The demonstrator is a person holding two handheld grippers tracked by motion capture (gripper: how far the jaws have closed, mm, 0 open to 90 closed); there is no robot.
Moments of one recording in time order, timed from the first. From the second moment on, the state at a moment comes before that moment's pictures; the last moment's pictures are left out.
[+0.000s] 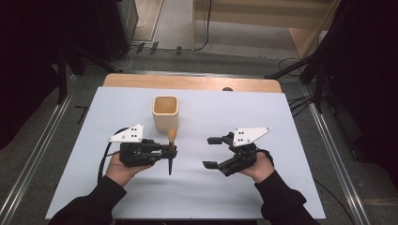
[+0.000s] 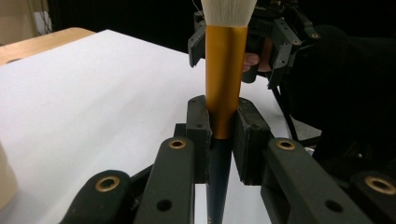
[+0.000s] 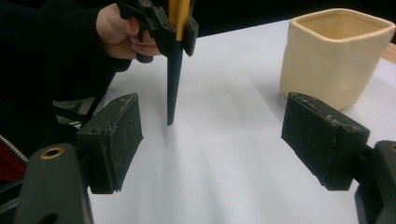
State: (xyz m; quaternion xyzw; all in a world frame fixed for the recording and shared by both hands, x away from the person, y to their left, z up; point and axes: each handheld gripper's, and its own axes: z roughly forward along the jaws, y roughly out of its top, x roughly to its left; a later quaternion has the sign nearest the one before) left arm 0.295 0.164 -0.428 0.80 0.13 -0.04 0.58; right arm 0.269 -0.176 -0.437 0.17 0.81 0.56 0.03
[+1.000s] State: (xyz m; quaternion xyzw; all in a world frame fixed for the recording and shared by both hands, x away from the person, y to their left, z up) left arm 0.307 0.209 -0.413 0.80 0.16 -0.01 0.58; right arm 0.253 -0.211 -0.447 0.19 0.81 0.56 0.07
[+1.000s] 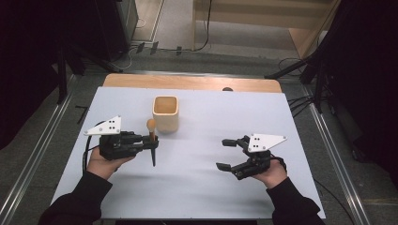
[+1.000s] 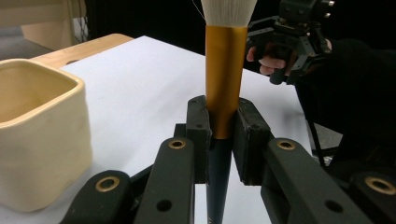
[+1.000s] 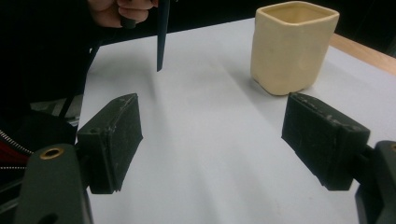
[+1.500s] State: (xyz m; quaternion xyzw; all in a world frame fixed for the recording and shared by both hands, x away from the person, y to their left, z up) left arm 0.319 0.210 -0.409 0.79 0.18 -0.01 0.58; right arm 0.253 -0.227 -0.456 0.22 0.79 0.56 0.09
